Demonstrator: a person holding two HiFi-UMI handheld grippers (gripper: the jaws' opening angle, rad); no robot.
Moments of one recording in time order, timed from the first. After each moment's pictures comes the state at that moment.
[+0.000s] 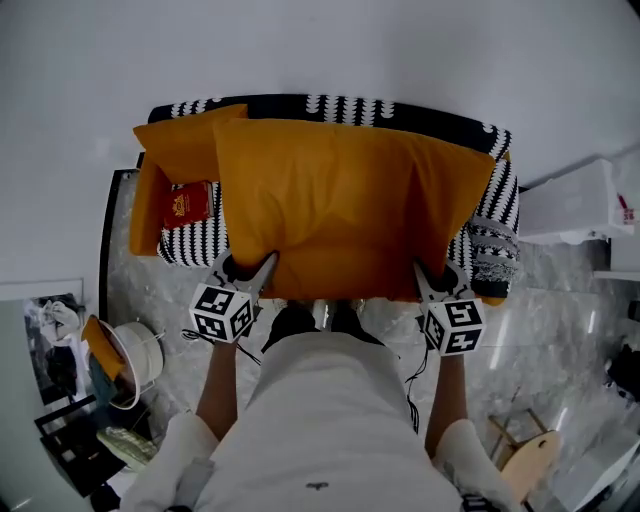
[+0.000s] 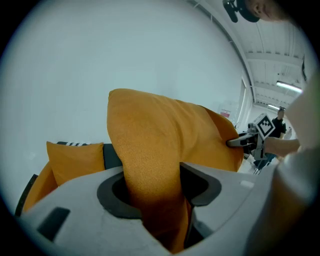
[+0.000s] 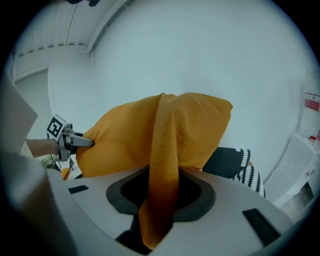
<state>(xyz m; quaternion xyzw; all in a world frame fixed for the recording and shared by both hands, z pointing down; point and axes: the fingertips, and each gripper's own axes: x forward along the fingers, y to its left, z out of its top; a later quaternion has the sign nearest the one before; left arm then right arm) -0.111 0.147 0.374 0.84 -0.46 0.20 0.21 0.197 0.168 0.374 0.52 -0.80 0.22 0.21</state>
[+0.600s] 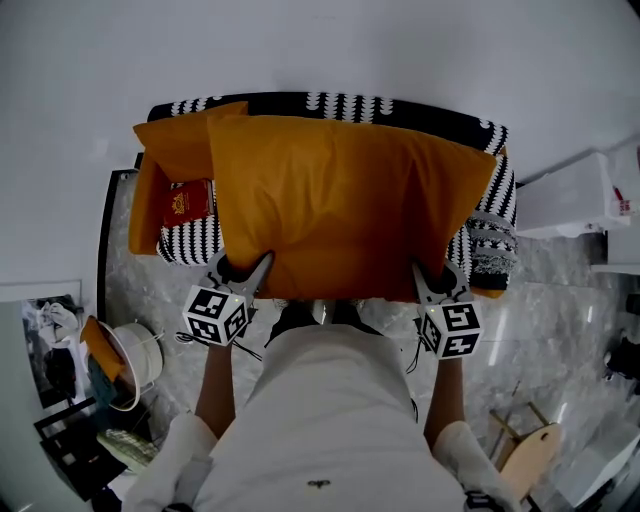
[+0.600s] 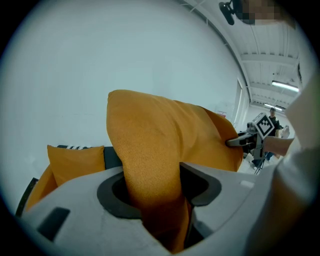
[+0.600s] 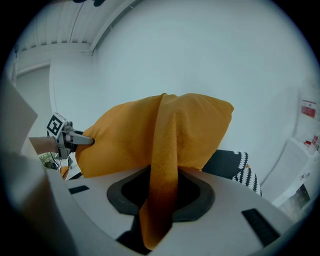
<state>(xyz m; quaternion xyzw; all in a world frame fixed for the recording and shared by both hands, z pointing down) -0.130 0.165 0.354 0.85 -0.45 0.20 0.19 0.177 0.191 0.354 0.53 -0.80 0.20 0.21</state>
